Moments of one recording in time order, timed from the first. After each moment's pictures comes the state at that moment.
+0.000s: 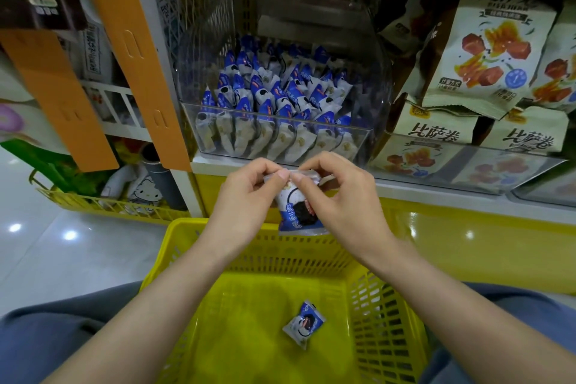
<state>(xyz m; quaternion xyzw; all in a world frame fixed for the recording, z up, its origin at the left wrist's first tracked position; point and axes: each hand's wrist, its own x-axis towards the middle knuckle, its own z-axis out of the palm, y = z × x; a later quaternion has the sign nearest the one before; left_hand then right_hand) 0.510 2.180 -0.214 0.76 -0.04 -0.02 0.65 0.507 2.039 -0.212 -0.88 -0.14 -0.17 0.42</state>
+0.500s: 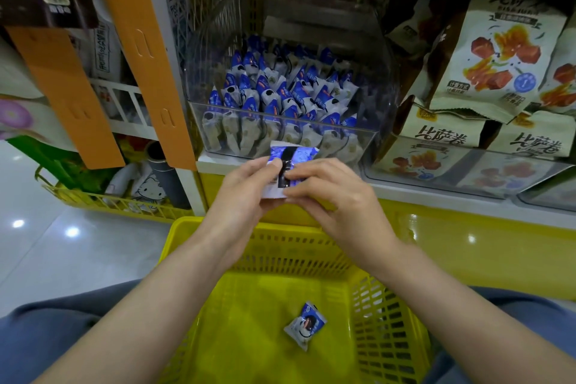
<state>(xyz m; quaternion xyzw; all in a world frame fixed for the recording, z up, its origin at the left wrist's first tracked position) 0.513 2.186 -0.214 0.59 0.05 -0.13 0.79 0.505 2.036 -0.215 -0.87 -0.32 -0.23 0.30</state>
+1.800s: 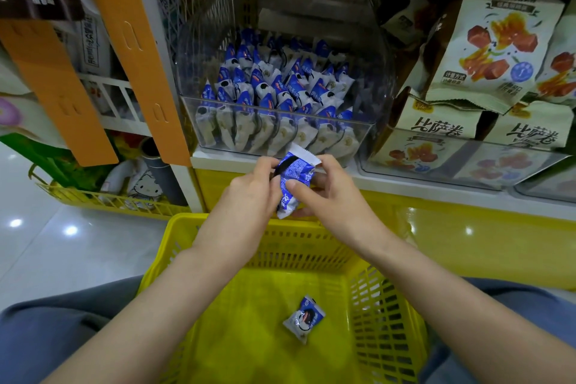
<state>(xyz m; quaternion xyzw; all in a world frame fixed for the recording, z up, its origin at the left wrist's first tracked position) 0.506 2.184 -0.227 0.92 -0.12 0.06 0.37 0.507 2.047 -0.218 -0.76 -0.02 0.09 0.65</state>
